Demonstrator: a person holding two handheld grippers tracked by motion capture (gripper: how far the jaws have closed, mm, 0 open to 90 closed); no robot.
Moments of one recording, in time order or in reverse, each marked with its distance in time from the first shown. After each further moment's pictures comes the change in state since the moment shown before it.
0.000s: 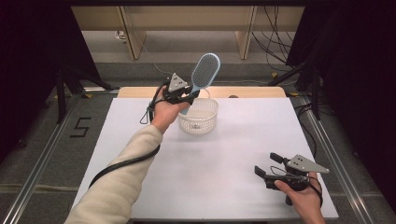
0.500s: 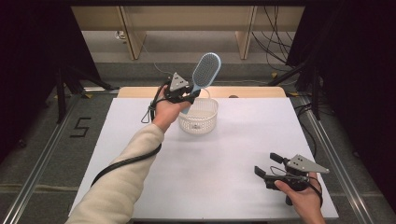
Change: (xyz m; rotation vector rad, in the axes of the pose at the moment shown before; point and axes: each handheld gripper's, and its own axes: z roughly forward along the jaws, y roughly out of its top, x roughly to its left) left arm 0.001 0.001 0.005 0.000 -0.002 0.000; right arm 0.000 0.000 0.000 0.000 0.002 -0.003
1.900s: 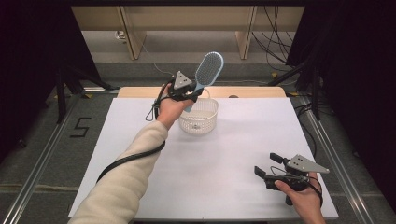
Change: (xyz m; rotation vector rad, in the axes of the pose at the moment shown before) left arm 0.001 0.001 0.015 0.001 0.000 0.009; right arm 0.000 0.000 0.000 -0.002 0.005 0.002
